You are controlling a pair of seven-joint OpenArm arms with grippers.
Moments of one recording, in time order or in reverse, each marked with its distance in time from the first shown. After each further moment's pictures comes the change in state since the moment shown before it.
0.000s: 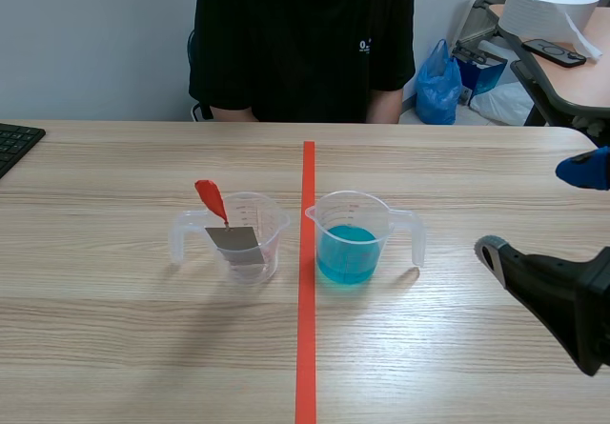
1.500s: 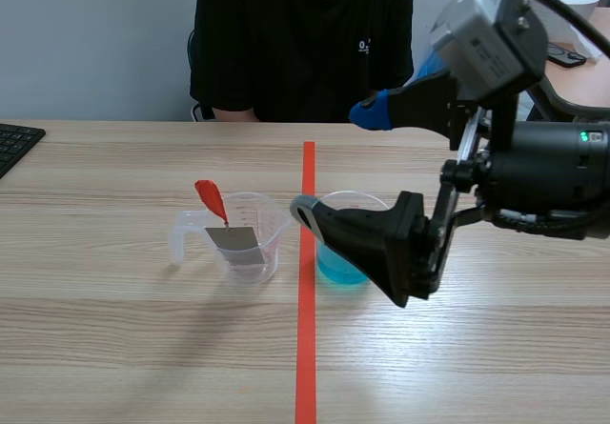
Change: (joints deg) left arm -13.4 1.8 0.0 -20.3 19.2 -0.4 9.3; right arm 30.8 8.2 -36.9 -12.3 -0.3 0.0 8.6
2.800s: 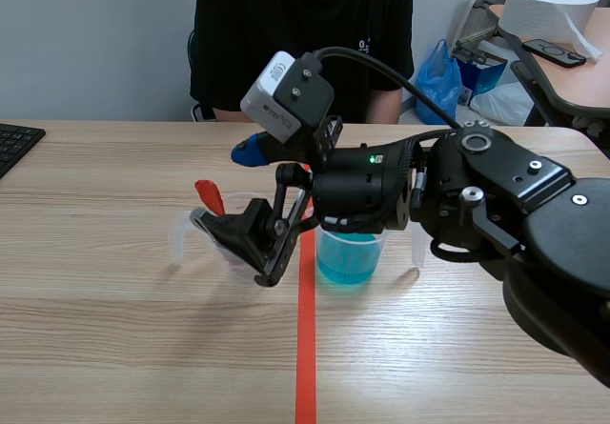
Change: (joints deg) left arm -12.0 12.8 0.1 -22.8 30.3 -2.8 -13.0; right arm 19.0 -16.2 -19.2 -23.5 -15.0 -2.4 5.5
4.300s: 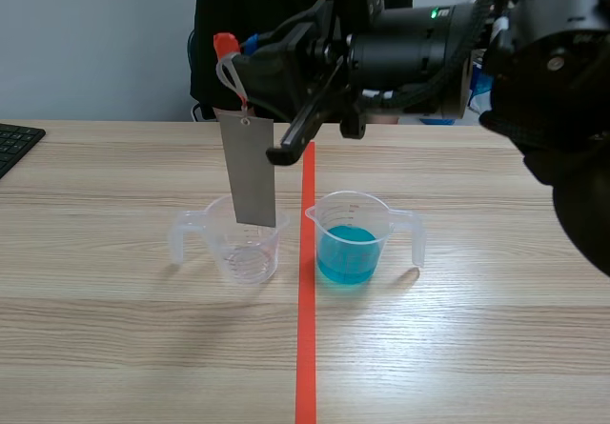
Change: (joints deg) left arm 0.0 0.0 0.0 0.0 1.0 0.0 0.0; right arm 0.7 0.5 12.2 20.0 21.4 0.9 -26.5
